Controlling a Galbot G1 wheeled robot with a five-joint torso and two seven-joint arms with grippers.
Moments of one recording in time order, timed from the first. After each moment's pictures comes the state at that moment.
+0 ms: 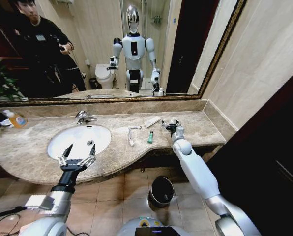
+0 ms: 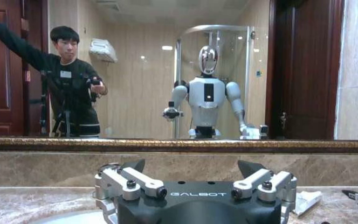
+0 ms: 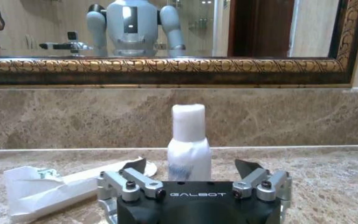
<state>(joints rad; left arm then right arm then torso) 1.84 -1.36 -0.82 -2.47 -0.37 0.04 0.05 -0.70 1.28 0.23 1.40 0.37 -0.18 0.22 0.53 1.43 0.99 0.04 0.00</state>
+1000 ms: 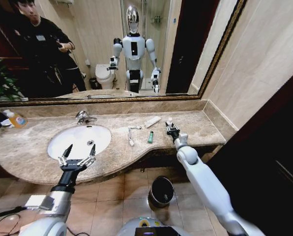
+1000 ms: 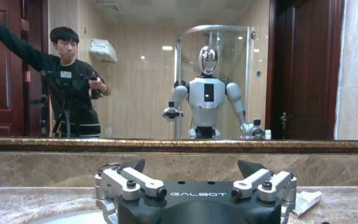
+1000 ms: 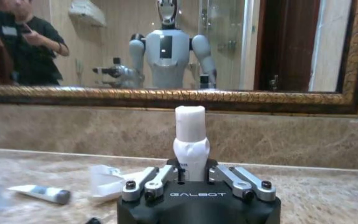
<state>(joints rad) 1.84 -1.36 -0.82 -2.47 -0.37 0.04 0.05 -0.97 1.14 0.27 1.78 0.42 -0.18 0.16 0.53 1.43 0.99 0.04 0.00</state>
